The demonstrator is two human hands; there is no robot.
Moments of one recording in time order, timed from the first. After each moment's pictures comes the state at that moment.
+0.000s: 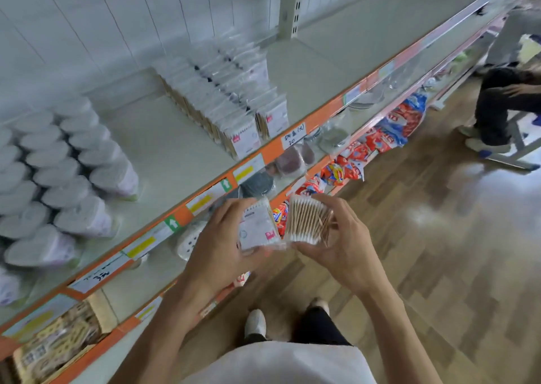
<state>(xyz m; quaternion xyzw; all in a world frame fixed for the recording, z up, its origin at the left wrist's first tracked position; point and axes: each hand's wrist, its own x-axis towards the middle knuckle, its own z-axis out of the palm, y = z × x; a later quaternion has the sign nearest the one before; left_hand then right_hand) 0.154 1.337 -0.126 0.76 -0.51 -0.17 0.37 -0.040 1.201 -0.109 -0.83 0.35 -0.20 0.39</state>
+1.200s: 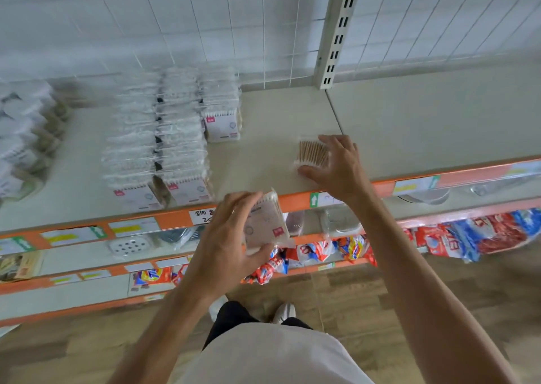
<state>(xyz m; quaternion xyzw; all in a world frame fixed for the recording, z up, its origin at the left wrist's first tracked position) 0.096 1.011 -0.116 0.88 -0.31 -0.03 0.35 0.142 0.734 -0.145 -0.94 0.16 -0.07 0.30</state>
